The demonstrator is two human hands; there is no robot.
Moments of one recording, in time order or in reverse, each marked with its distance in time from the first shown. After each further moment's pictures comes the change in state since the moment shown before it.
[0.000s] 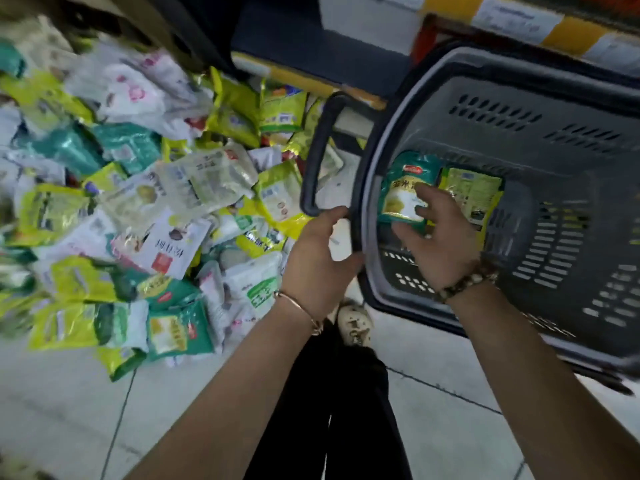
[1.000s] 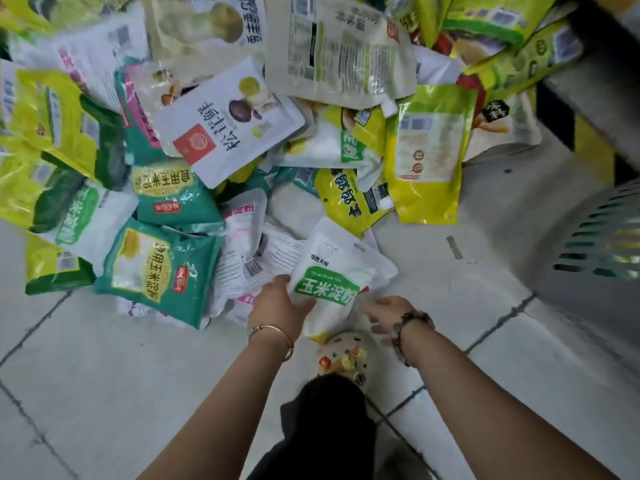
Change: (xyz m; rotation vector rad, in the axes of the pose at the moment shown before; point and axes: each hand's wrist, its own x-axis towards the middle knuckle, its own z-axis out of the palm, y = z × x) left_hand 0.031 -0.446 0.053 -0.014 0.250 -0.735; right_hand 0.045 0.202 0.379 -0.240 -0.700 0.613
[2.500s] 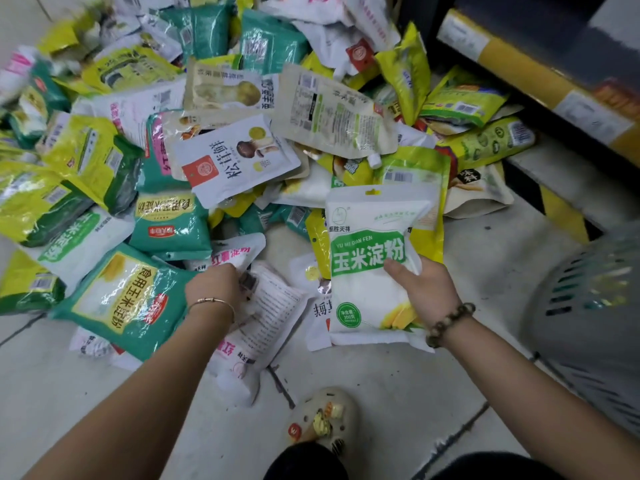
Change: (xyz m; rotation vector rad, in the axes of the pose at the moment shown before) left_hand 0.068 0.000 -0.040 0.563 0.454 0.062; right_hand -0.018 -0.037 -0.065 0.228 0.244 -1.040
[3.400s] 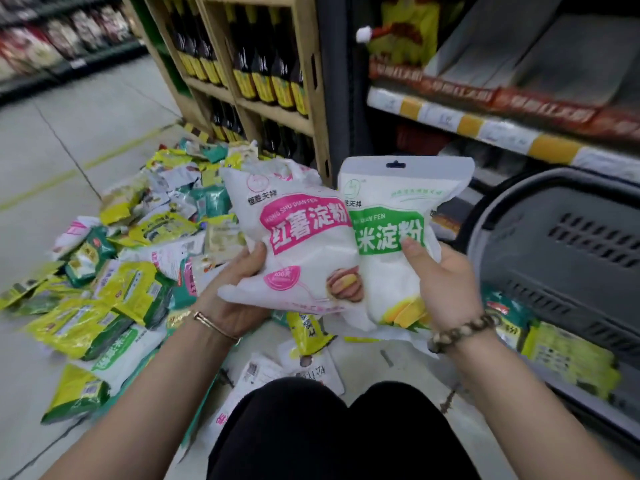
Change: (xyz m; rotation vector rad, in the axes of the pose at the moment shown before) left_hand -0.168 0.031 -0.266 -2.047 -0.766 0.644; right_hand -0.140 -0.239 -0.091 0.225 0.311 -0.258
